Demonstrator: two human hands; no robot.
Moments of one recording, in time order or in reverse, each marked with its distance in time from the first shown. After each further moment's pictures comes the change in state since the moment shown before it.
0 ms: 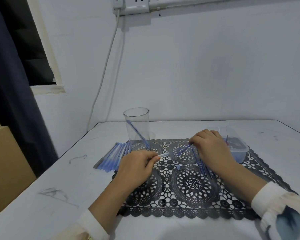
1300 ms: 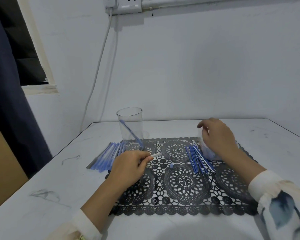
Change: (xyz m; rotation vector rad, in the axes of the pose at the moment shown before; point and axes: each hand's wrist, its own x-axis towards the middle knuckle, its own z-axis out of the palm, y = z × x) left_hand 0.001 0.000 0.004 -0.017 -0.001 -0.018; right_hand 0.015 0.035 -0.015 0.151 0.002 0.396
